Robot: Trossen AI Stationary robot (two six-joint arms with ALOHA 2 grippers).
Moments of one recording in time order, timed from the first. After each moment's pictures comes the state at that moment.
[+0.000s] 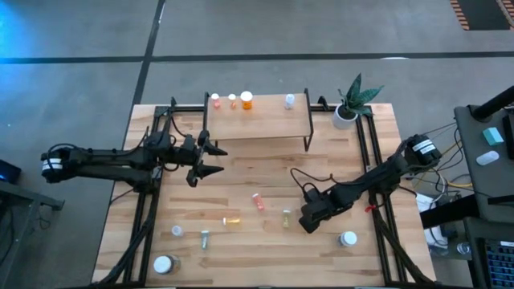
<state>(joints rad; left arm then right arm) 0.19 0.81 0.40 0.52 0.33 -0.18 0.42 1.65 0.83 -0.56 -0.08 1.34</state>
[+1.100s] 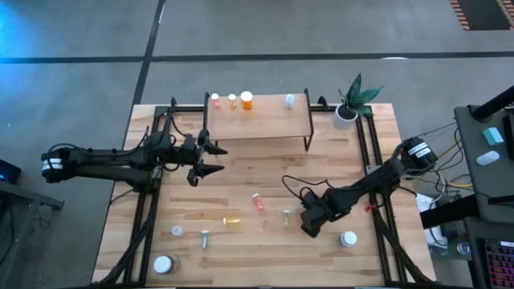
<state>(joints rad) 0.19 0.81 0.40 0.52 0.31 -0.18 0.45 1.67 0.89 -0.65 0.03 1.12</state>
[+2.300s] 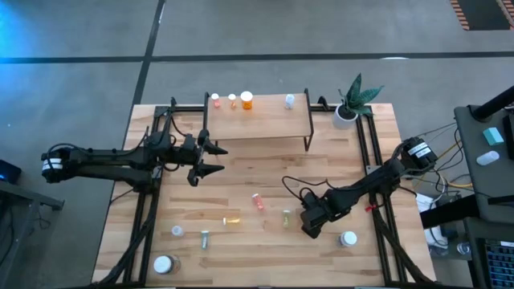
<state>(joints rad) 0.19 0.81 0.40 0.52 0.30 -0.18 0.45 1.67 0.89 -0.66 0.00 1.12</state>
